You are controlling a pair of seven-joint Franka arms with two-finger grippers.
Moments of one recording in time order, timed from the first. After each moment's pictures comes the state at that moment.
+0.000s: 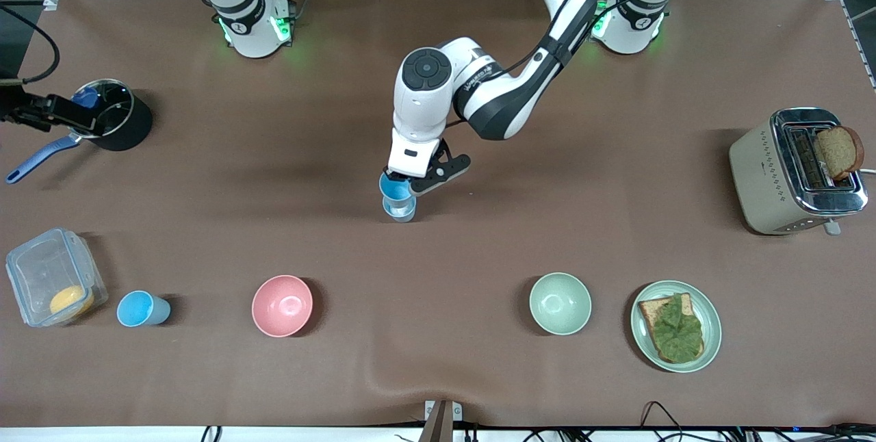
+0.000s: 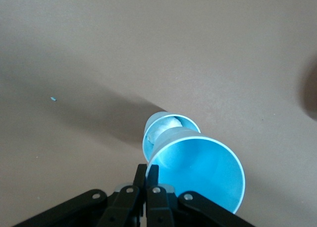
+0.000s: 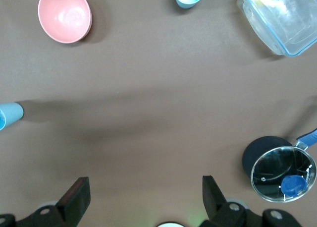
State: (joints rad) left arm -0.79 0.70 -0.10 -1.35 0.02 2.21 -1.43; right arm 0.07 0.00 -0.18 -1.61 0.06 1.48 0.01
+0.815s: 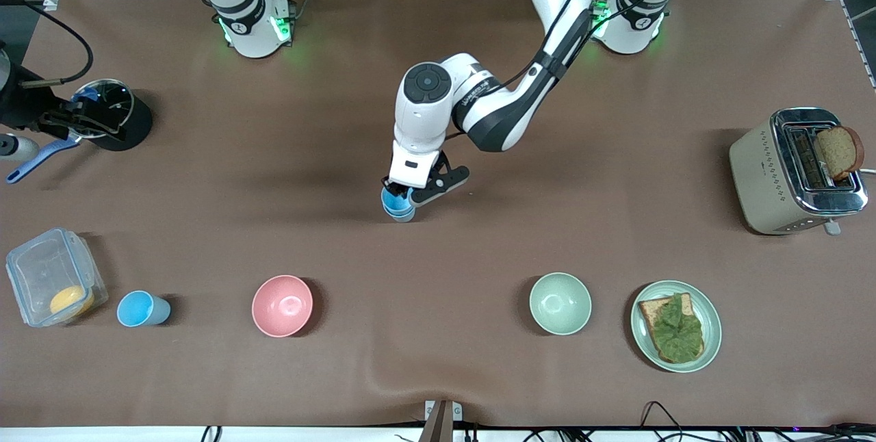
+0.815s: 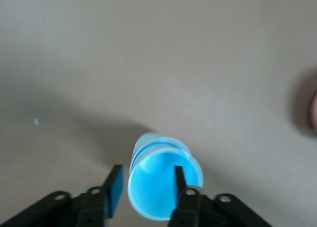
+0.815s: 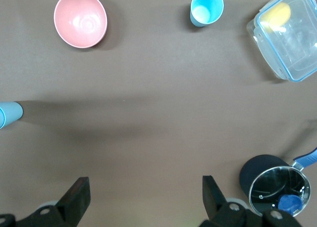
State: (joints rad) left arm -0.78 0.72 -0.07 -1.31 0.09 2.26 -1.43; right arm 0.05 0.01 -0.08 -1.61 0.01 1.55 0.01
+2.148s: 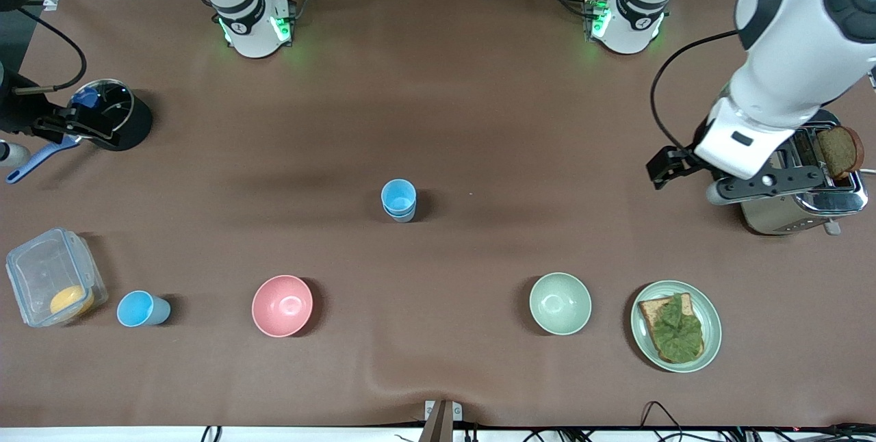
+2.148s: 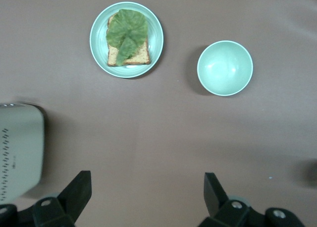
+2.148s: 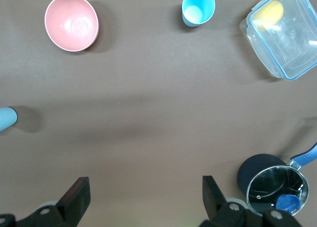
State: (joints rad) left arm -0.20 0.13 -0.06 -1.55 0.08 1.75 -0.37; right arm 0.03 0.02 -0.08 -1.61 0.01 1.56 0.01
